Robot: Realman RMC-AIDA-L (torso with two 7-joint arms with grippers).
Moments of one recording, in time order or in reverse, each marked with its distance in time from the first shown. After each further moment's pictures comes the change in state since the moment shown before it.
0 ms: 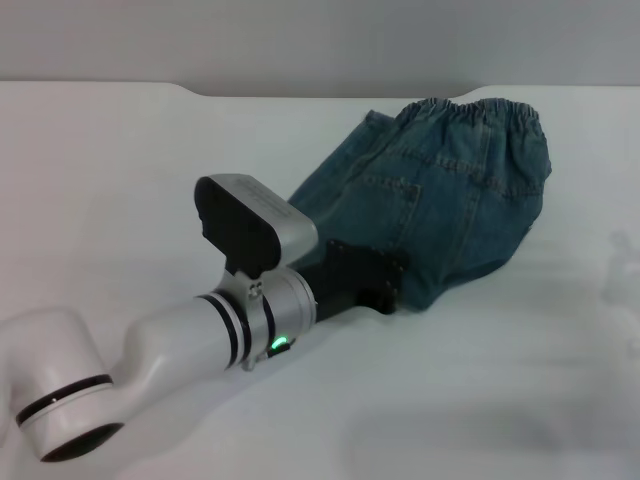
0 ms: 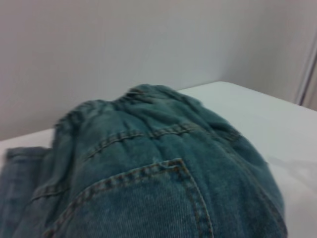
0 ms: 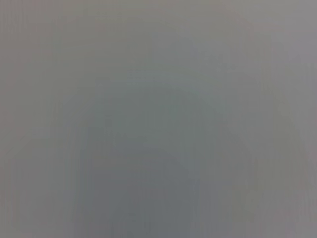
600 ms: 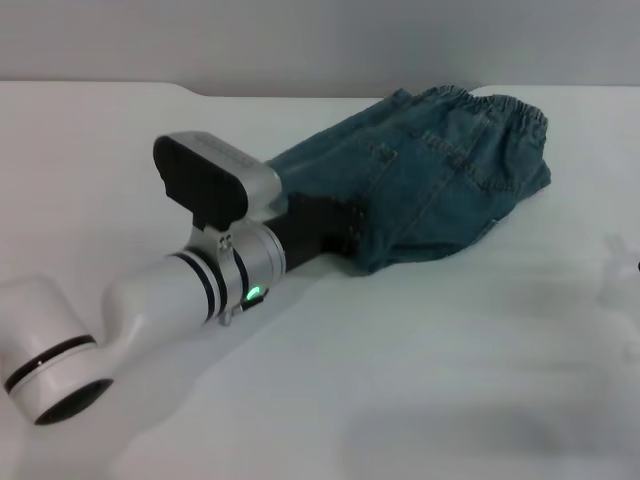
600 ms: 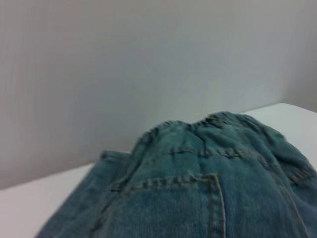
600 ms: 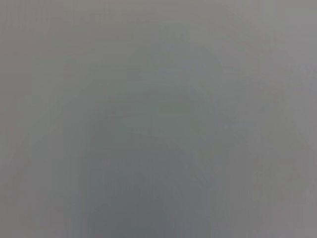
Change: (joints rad) left arm -0.028 0.000 -0.125 0.088 0.000 0.006 0.010; right arm -0.012 0.002 -0.015 0.016 -0.003 0.001 0.001
